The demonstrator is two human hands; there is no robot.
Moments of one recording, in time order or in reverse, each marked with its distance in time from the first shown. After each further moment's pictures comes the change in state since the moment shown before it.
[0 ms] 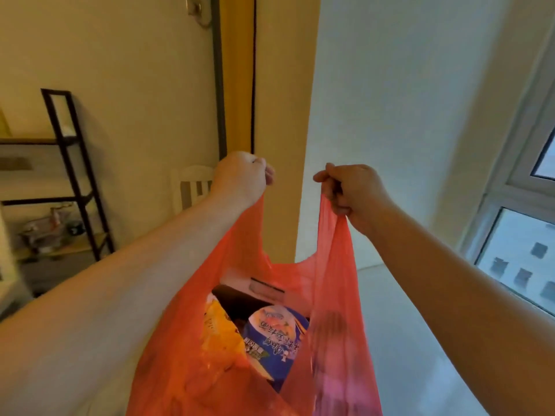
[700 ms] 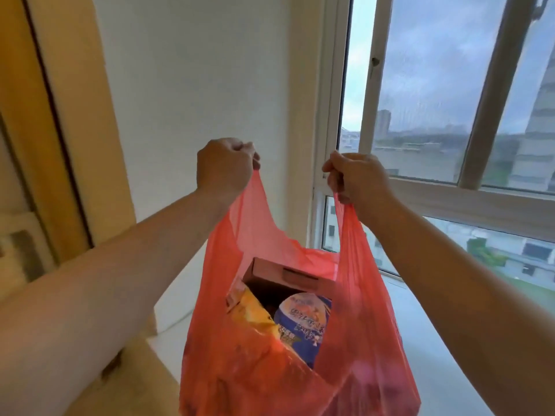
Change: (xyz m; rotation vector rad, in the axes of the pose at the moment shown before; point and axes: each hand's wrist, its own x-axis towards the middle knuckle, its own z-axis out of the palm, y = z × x) left_hand 0.006 0.152 0.216 -0.305 -0.183 0.269; right_hand -0.049 -0.023 -0.248 -0.166 0.628 -0.198
